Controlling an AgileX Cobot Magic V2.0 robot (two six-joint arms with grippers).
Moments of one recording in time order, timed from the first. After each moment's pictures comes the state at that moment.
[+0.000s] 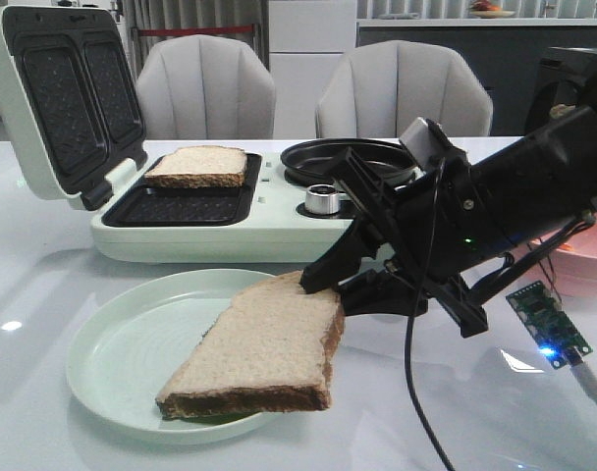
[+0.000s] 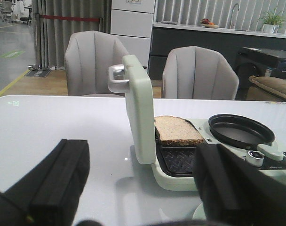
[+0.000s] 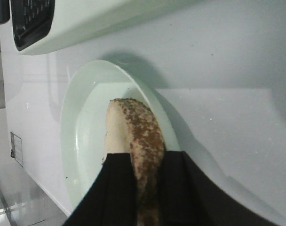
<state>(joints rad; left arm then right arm) -0.38 0.03 -0.33 0.53 0.43 -0.62 0.34 1.85 -0.82 1.78 0.62 -1.02</state>
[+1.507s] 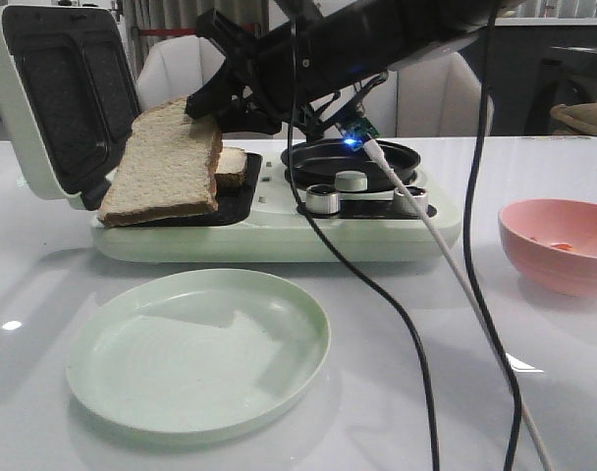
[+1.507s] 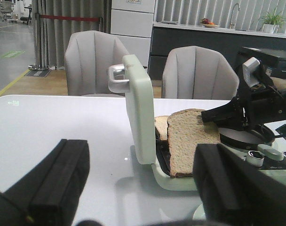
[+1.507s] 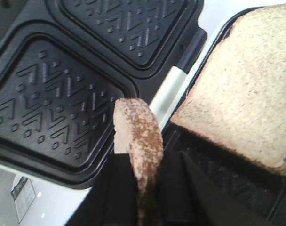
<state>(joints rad) -0.38 0.03 -0.33 0.53 0.43 -0.62 0.42 2.19 -1.72 1.49 0.59 -0.93</state>
